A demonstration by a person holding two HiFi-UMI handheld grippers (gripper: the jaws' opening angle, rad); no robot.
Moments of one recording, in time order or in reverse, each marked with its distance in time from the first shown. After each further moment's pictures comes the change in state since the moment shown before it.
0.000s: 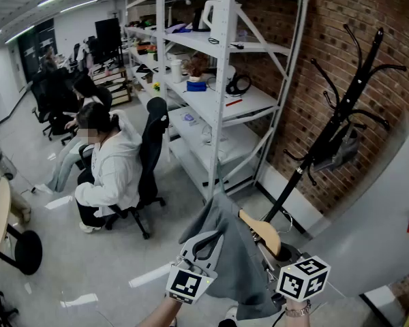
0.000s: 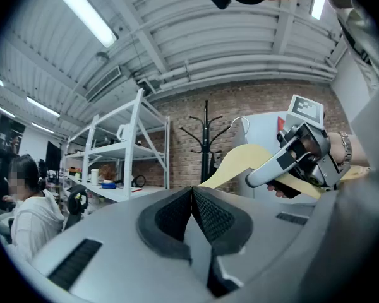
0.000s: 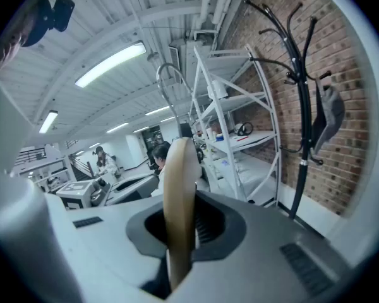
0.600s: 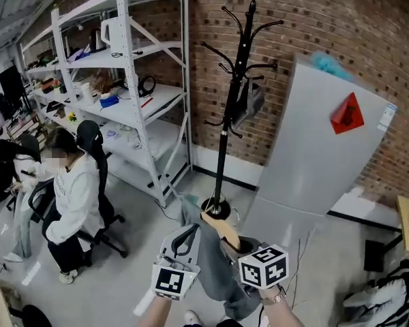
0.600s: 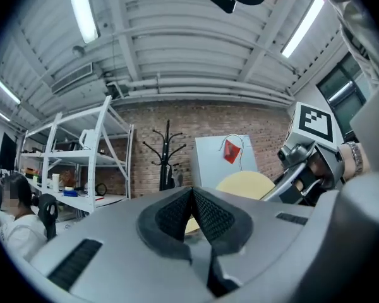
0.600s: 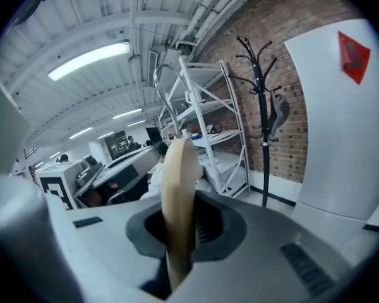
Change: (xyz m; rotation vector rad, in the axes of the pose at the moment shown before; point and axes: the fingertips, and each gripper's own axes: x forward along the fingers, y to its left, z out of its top) left arm -0.139 -0.058 0.050 0.004 -0.037 -0.269; right arm -0.068 0.149 -0.090 0.111 0.007 -0.237
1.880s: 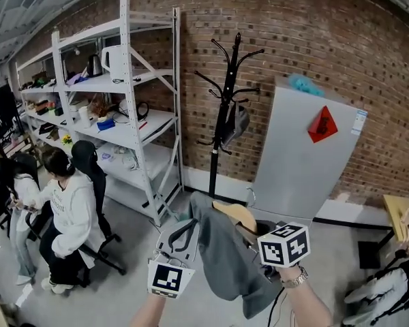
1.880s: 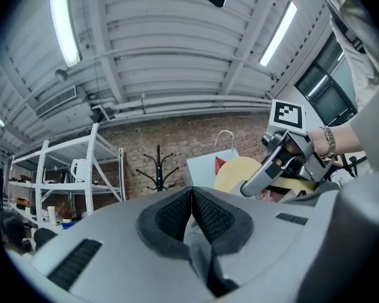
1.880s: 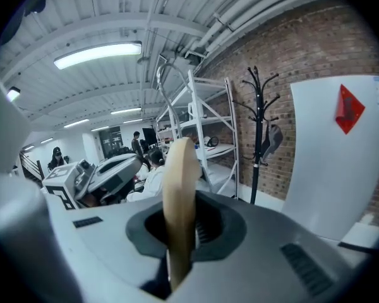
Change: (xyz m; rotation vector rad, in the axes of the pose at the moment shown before) left arm -0.061 0.001 0.087 0.117 -0.128 -0.093; right arm -0.076 0.041 0.061 -0.096 -0.049 -0.112
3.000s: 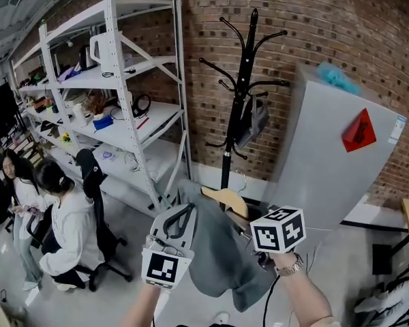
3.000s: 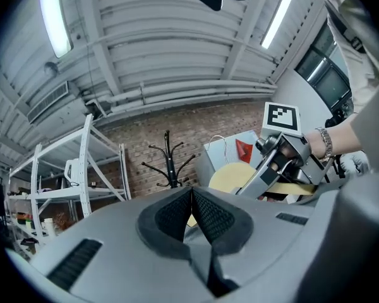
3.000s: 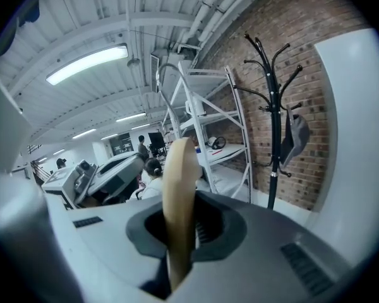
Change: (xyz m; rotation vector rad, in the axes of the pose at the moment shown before) left arm 0.156 0.119 -0.053 0.099 0.047 0.014; right arm 0.169 -0.097 0.089 0.049 -0.003 0.133
